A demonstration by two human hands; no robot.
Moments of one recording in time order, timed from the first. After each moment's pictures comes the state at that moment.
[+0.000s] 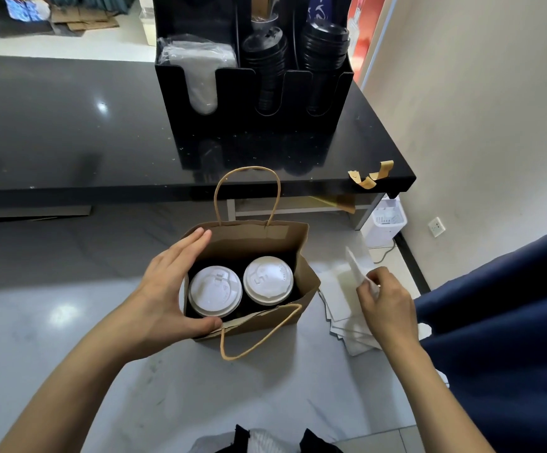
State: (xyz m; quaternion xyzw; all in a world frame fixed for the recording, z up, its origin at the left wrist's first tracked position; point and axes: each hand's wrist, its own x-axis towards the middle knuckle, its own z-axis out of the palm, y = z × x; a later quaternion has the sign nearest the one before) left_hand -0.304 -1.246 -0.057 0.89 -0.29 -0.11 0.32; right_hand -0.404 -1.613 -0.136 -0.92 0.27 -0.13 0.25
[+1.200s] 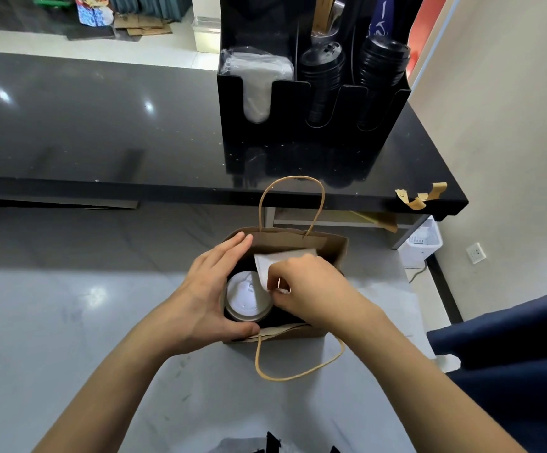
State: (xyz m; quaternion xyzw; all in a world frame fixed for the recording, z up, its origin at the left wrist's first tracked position) left_hand -0.309 -1.249 -0.051 0.89 -0.27 -0.12 0.35; right_hand -0.315 -1.465 -0.035 -0.97 -0.15 0.10 0.14
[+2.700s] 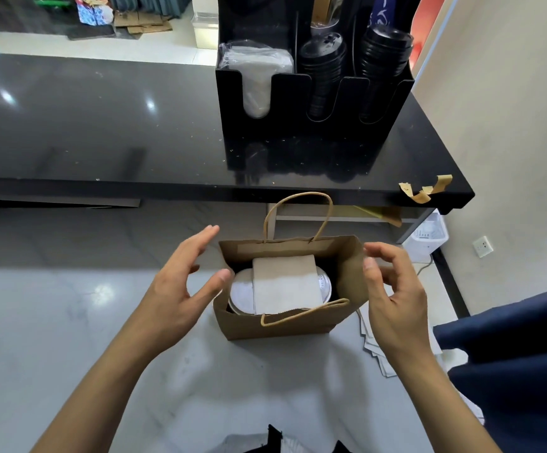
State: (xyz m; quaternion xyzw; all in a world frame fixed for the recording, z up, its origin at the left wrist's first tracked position) left_hand -0.313 -1.230 -0.056 0.88 -0.14 -0.04 0.45; right_hand -0.377 -1.531 -0.067 -0.82 0.13 -0.22 0.51
